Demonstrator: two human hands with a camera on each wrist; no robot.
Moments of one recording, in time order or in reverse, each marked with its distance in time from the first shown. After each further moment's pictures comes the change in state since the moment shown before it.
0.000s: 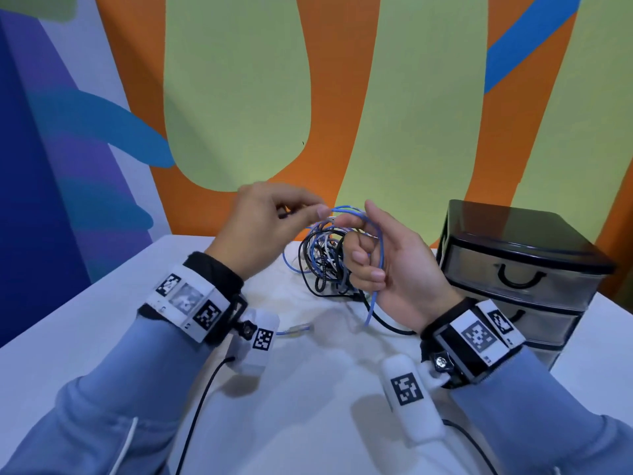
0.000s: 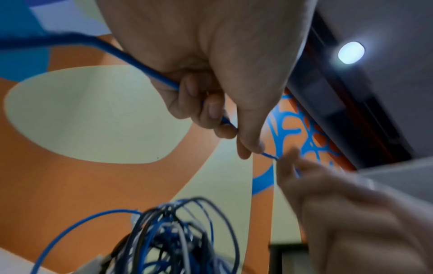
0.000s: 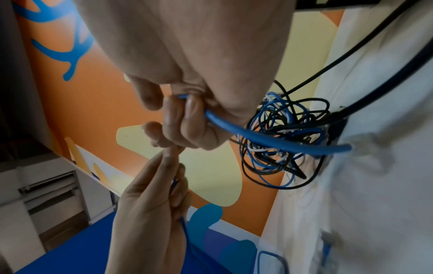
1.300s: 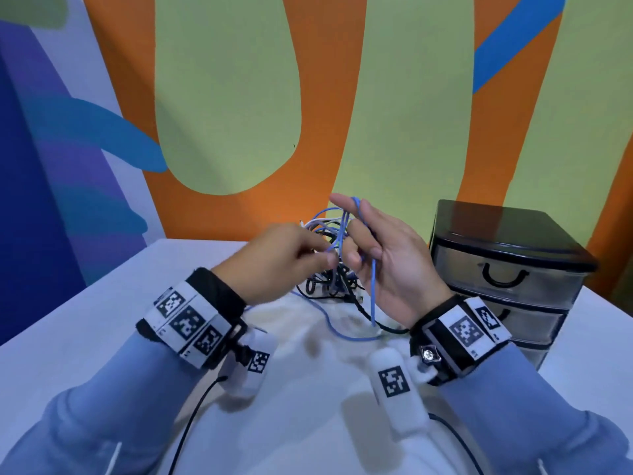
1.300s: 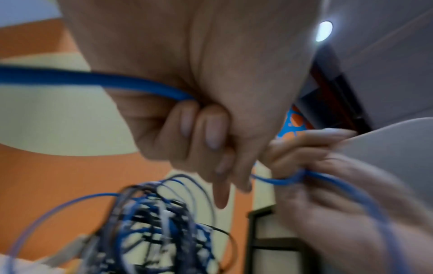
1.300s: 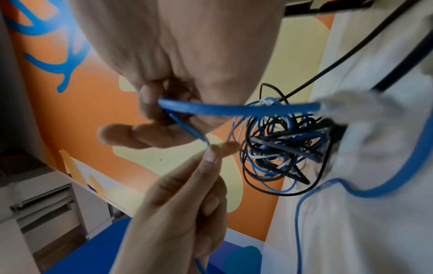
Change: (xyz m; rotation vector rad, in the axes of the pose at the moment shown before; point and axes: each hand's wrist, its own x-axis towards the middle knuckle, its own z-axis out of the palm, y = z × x) left_hand -0.014 0.021 0.020 0.269 -0.503 -0.129; right_hand -0.004 -0.004 0.002 0.028 0.049 -0.204
